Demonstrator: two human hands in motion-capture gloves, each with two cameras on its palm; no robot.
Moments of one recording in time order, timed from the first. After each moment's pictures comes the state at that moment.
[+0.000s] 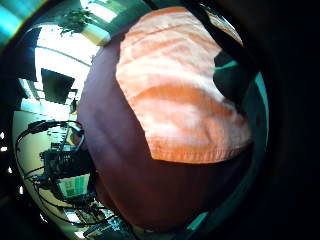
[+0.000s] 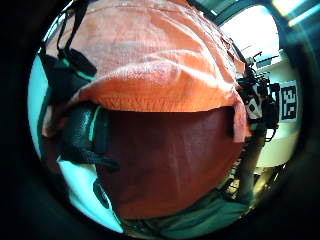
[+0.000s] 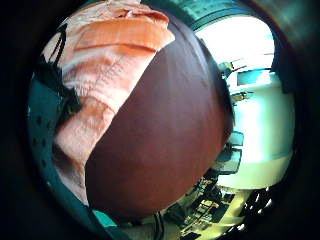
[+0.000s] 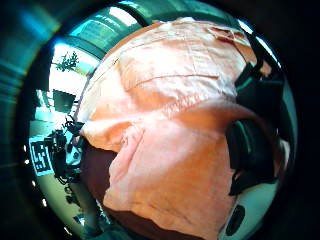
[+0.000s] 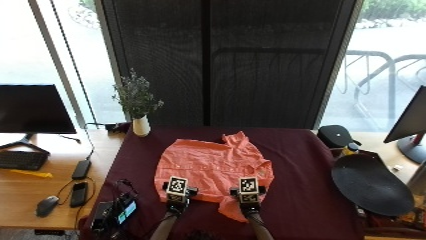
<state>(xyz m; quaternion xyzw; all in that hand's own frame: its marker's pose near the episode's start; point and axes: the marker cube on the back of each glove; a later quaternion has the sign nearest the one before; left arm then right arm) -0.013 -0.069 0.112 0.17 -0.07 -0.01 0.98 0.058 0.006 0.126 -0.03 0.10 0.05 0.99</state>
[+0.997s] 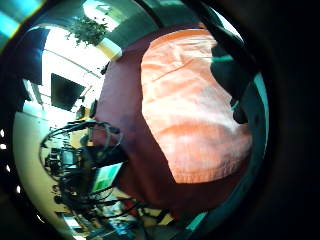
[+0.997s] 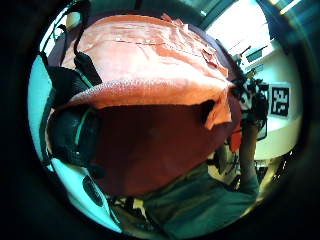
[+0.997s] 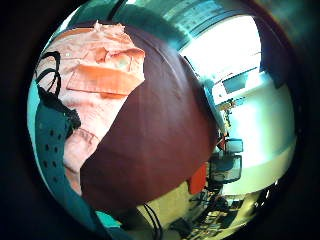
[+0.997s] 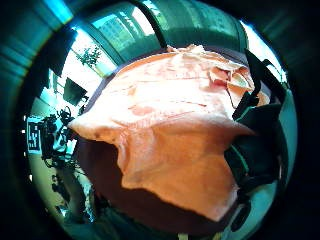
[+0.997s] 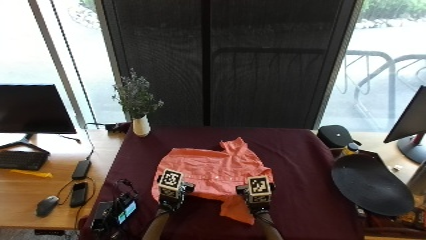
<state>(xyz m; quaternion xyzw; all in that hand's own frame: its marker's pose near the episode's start) -0.015 -0.007 0.028 0.07 -0.04 0.03 1.00 0.080 0.019 0.065 0.04 0.08 0.00 1.00</state>
